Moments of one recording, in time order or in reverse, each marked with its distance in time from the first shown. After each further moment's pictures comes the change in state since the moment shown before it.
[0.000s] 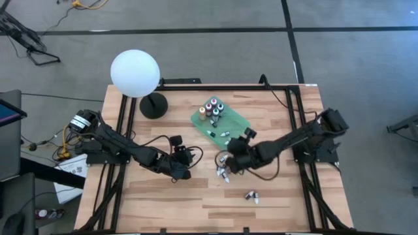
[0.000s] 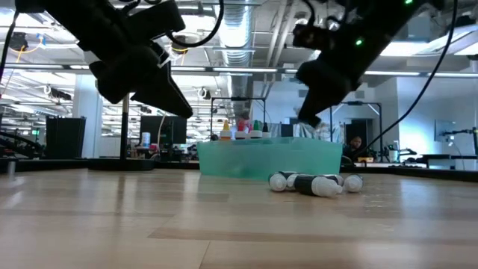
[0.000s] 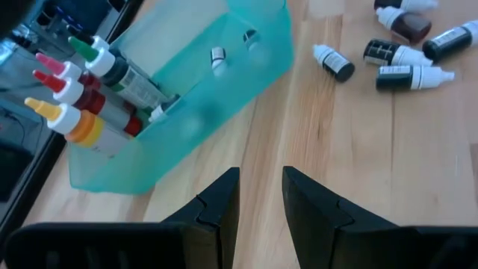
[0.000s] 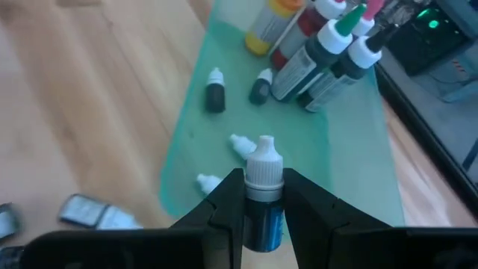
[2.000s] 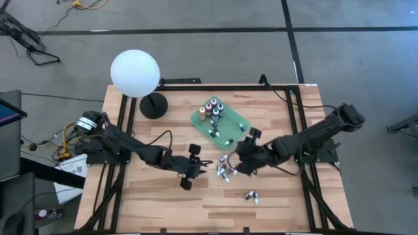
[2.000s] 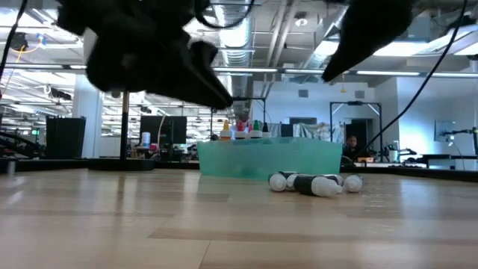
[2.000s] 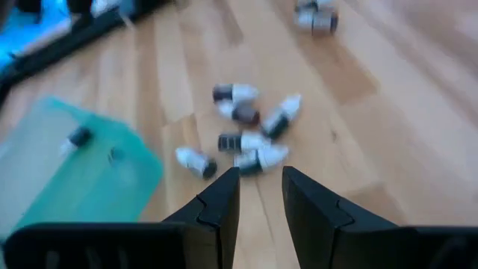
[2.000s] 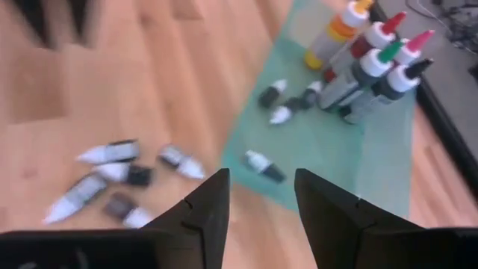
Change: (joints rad) left arm 0.067 0.078 0.007 0.372 0.475 0.439; right arm 0.062 -0.223 0.001 -0.094 -0.180 -0.154
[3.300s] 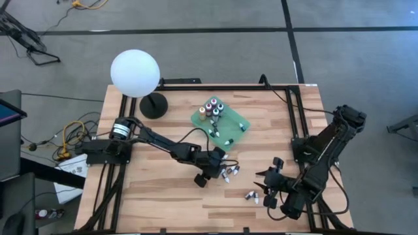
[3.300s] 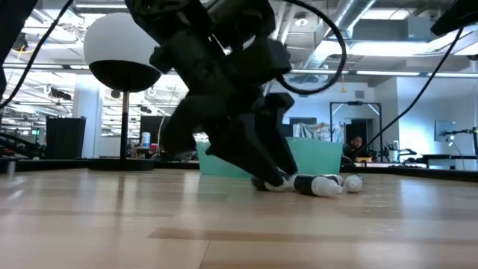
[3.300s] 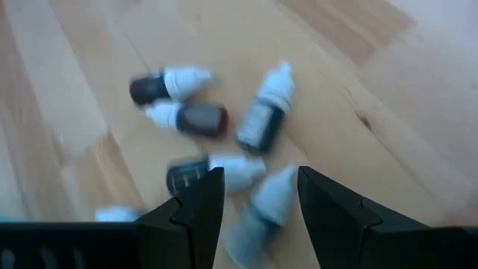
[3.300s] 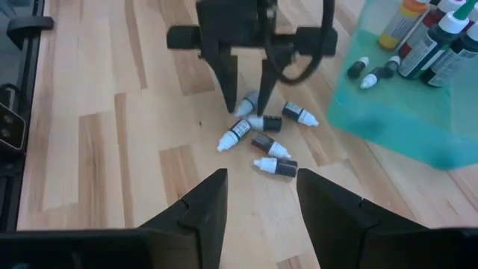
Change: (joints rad) left arm 0.155 0.396 0.389 -0.234 0.336 0.269; right arm 0.554 -0.002 -0.002 -0.160 0.185 0.624
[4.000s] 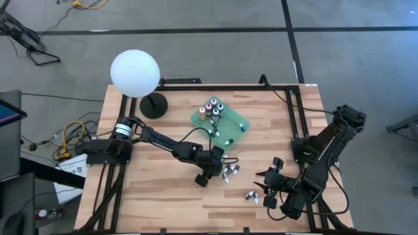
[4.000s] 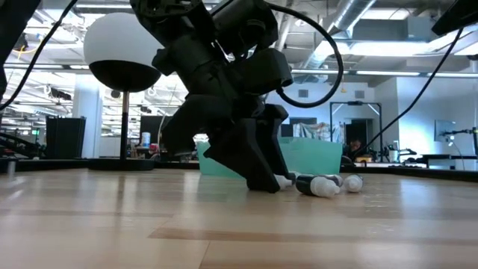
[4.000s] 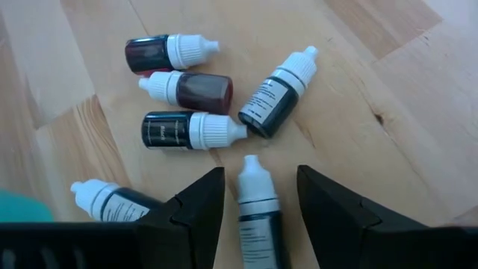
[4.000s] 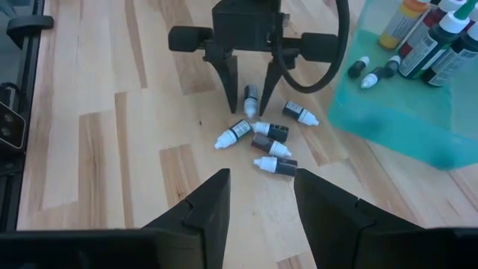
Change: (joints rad) left arm 0.021 0.024 0.025 -0.084 0.010 -0.117; right arm 0.000 0.000 0.000 0.001 -0.001 -0.001
